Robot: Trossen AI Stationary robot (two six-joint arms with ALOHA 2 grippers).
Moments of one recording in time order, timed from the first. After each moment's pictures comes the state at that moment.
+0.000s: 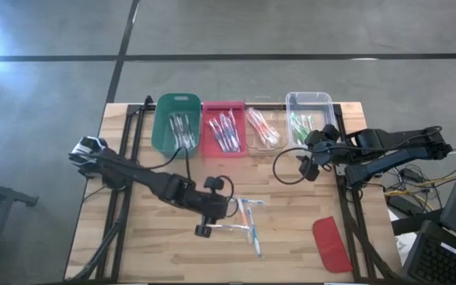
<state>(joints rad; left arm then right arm) -0.36 1.62 1.30 -0.53 -0.12 -0.07 0.15 0.99 1.08 -1.15 0.50 0.63</state>
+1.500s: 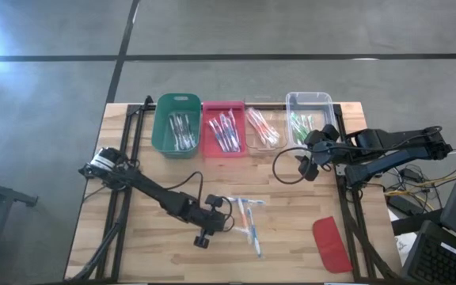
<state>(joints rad) -0.42 1.85 0.99 -0.04 -0.08 -0.10 0.15 0.99 1.08 -1.13 0.50 0.64</state>
